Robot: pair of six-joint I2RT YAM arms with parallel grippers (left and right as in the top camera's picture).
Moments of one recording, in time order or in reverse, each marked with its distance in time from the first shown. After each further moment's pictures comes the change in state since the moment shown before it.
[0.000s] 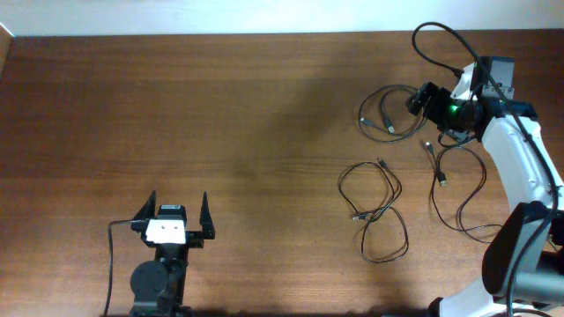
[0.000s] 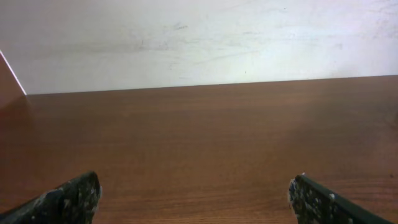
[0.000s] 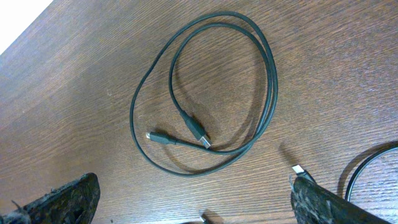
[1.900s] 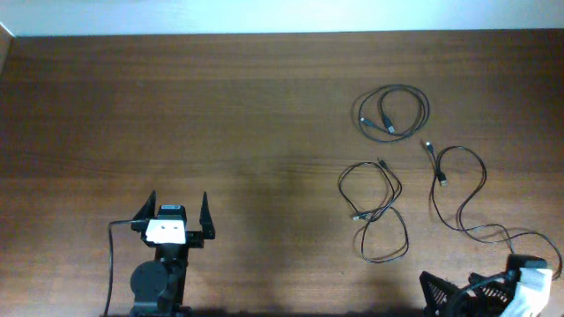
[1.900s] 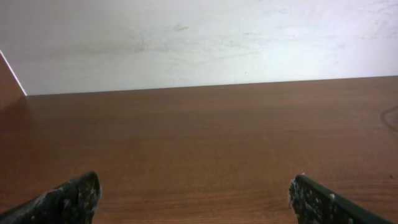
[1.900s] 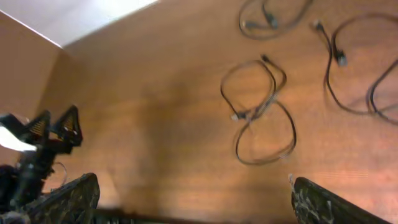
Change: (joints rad) left arm 0.000 -0.003 0.000 0.000 0.000 0.000; right arm 0.205 -1.372 -0.092 -0.908 0.007 -0.003
